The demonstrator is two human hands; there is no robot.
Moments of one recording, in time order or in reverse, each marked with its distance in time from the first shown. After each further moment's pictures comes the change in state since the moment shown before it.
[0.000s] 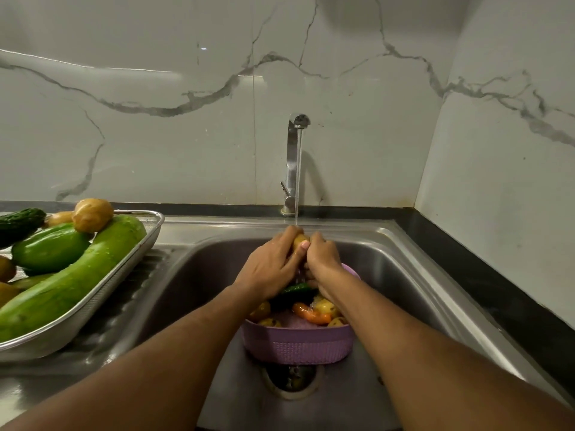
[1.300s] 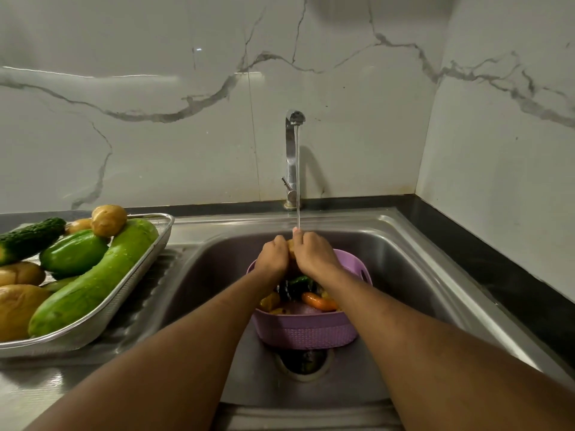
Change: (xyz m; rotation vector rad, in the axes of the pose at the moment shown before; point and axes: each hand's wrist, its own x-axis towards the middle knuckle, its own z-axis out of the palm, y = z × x) left_hand 0.011 -0.002 0.016 -0.451 0.019 -0.701; right_hand -0.003 0.005 0.016 -0.536 0.030 -0.346
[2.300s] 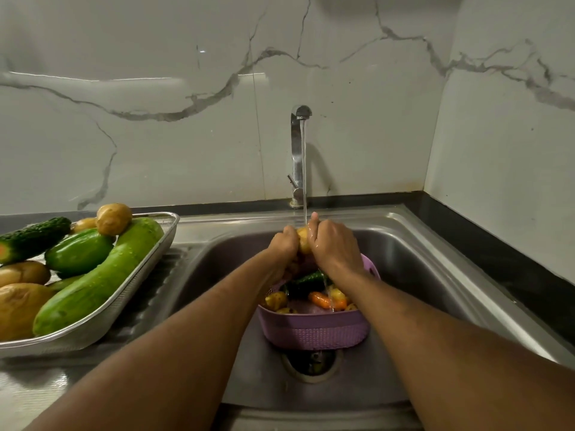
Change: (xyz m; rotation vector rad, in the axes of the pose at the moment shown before) left_hand -0.015 0.036 -0.007 -0.079 -0.131 -0.208; right_hand 0.001 0.011 -0.013 -0.178 0.279 -0.234
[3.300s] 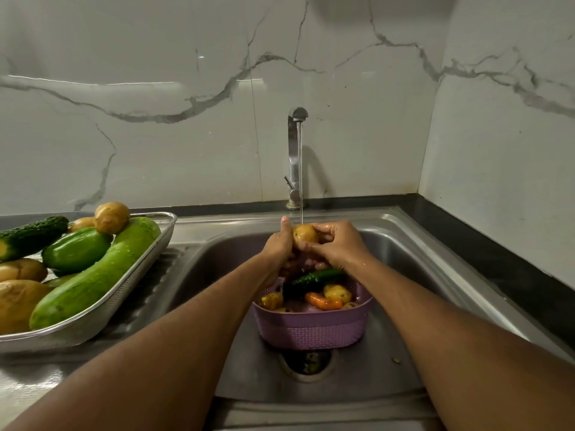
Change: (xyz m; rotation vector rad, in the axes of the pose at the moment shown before) left_hand 0.005 -0.005 0.000 -0.090 -0.023 0.072; right_hand -0.006 0.014 -0.030 0.555 -0.351 0.205
